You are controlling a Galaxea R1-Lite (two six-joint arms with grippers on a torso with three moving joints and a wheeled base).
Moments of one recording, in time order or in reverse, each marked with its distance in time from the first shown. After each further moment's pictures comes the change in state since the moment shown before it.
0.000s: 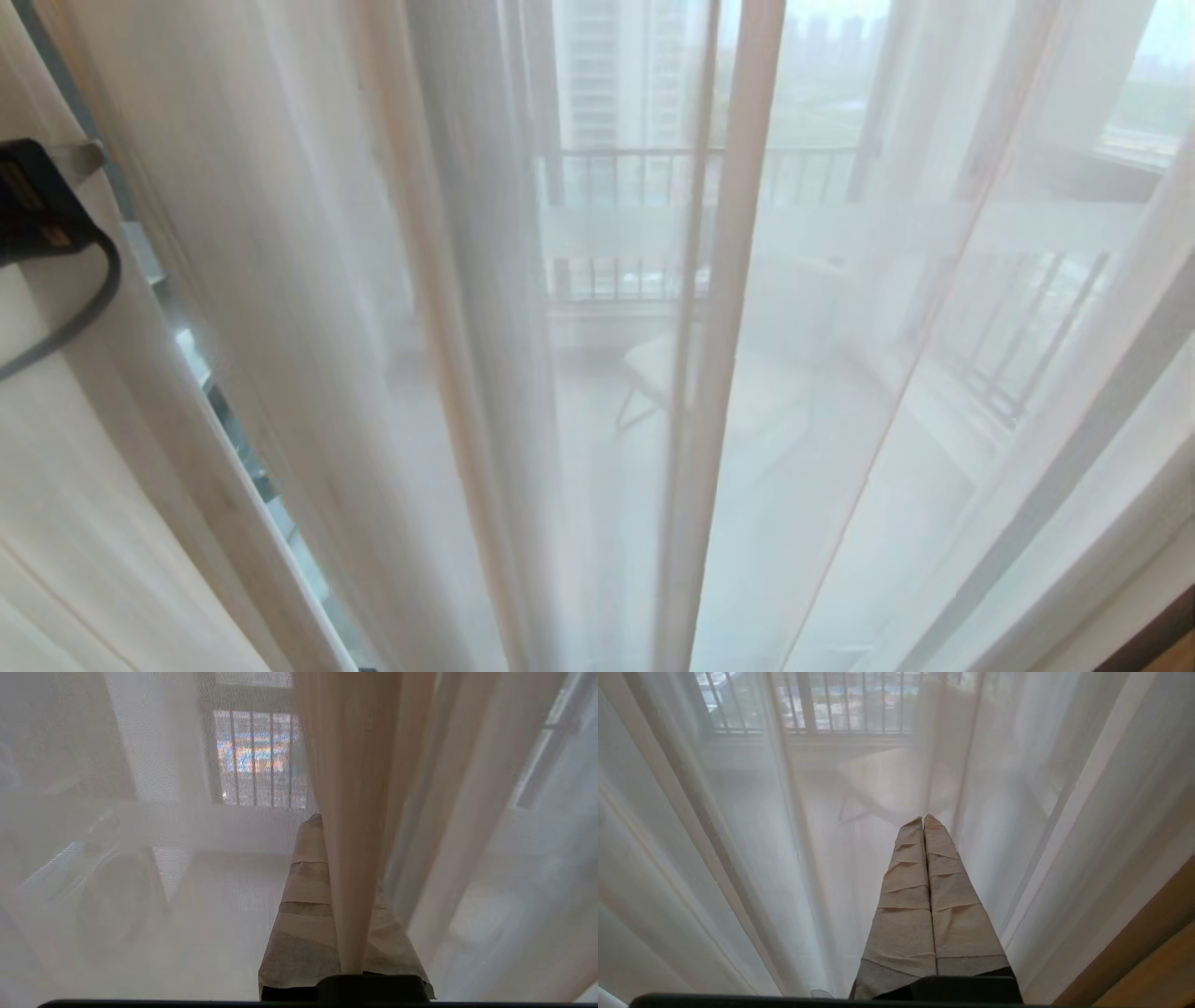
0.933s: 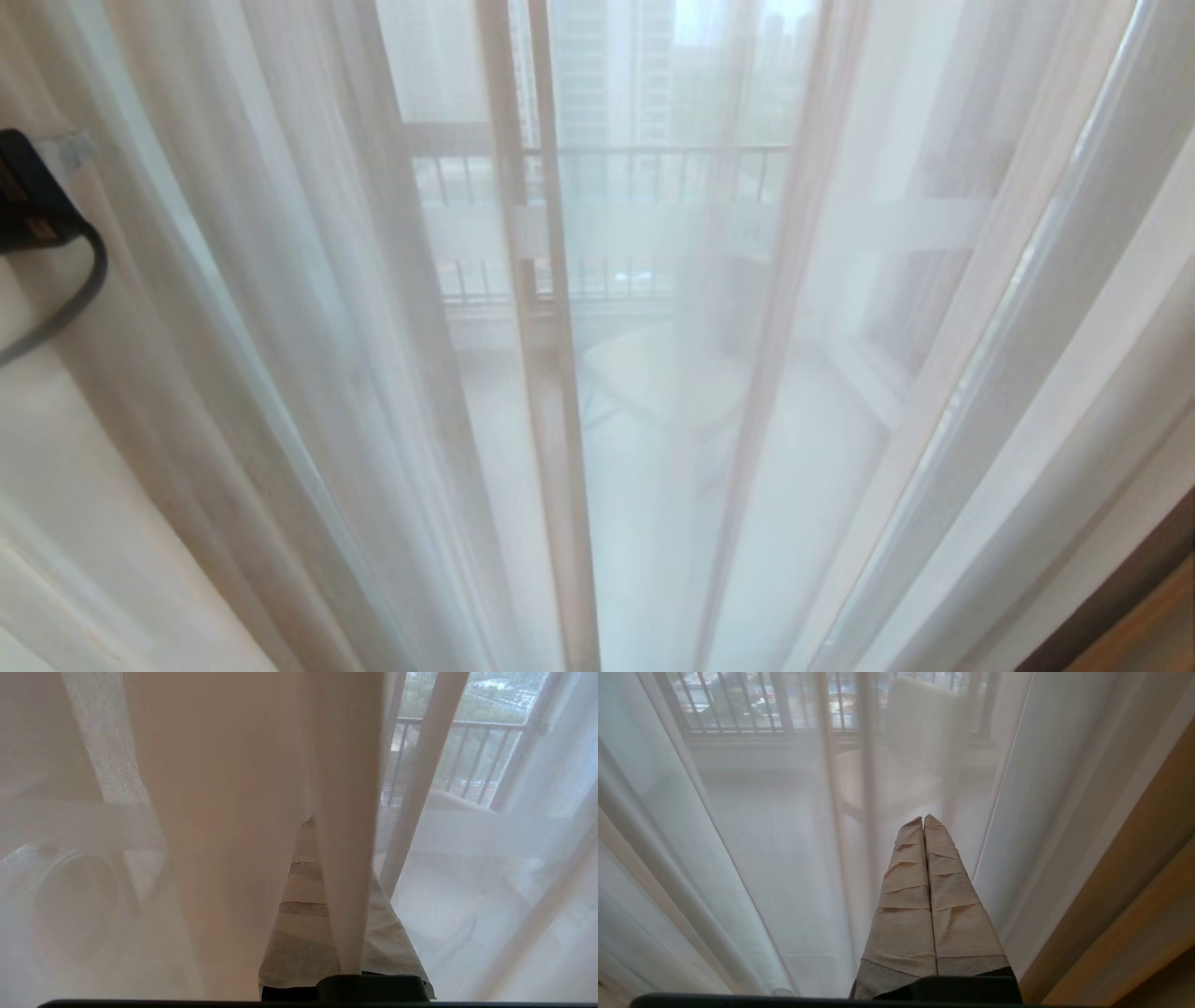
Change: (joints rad) left arm -0.008 -0.007 -0.012 0.000 -0.001 0.000; right arm 0.000 0.000 0.000 0.000 0.000 0.000
